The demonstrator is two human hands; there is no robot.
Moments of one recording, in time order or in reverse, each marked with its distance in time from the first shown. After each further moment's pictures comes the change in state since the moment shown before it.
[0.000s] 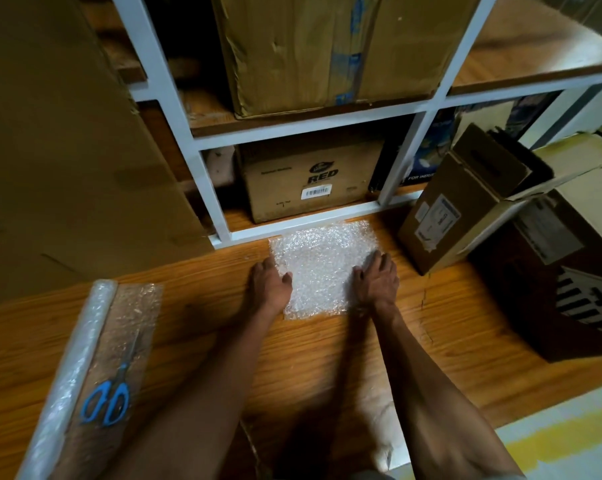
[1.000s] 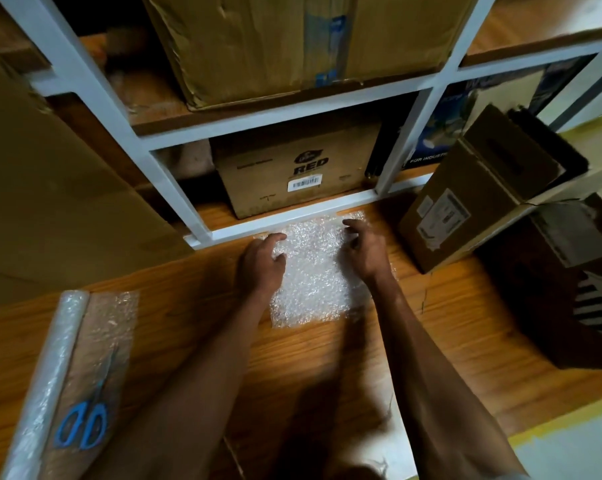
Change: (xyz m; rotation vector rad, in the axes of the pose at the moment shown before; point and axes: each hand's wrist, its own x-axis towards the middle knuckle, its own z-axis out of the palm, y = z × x) left_hand 0.047 0.024 0.010 -0.116 0.134 0.142; right_hand 0.060 -0.021 -0.026 0.402 0.027 -0.298
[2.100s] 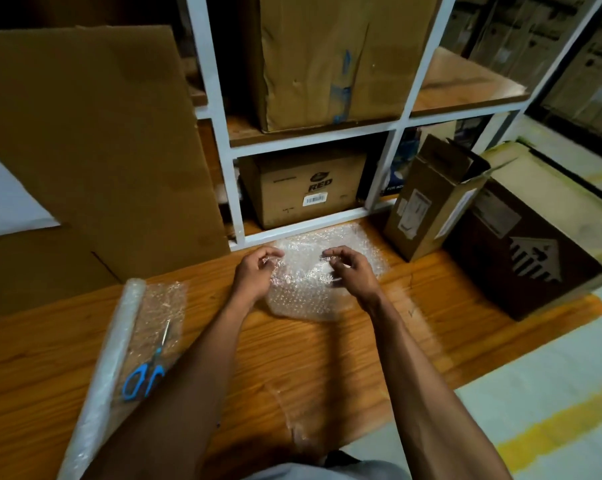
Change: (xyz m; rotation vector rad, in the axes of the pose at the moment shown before) left_hand -0.122 -0.029 -0.152 -0.559 -0.160 0.092; right_hand -0.183 -0.116 -0.006 0.603 -0.107 0.051
